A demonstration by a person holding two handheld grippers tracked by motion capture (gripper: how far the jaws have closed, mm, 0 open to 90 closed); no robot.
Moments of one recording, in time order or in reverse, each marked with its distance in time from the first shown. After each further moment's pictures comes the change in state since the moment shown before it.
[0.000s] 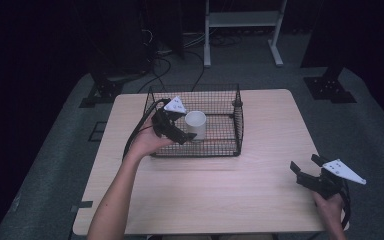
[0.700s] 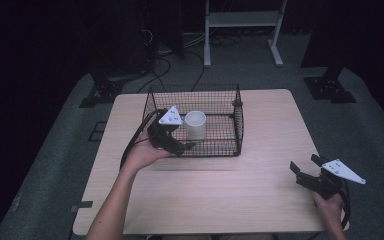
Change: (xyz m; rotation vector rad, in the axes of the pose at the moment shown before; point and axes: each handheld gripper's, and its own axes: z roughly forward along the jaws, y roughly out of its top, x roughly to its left) left arm -0.030 -0.014 -0.018 -0.046 0.017 0.021; right arm 0.001 0.000 0.000 0.004 0.001 -0.002
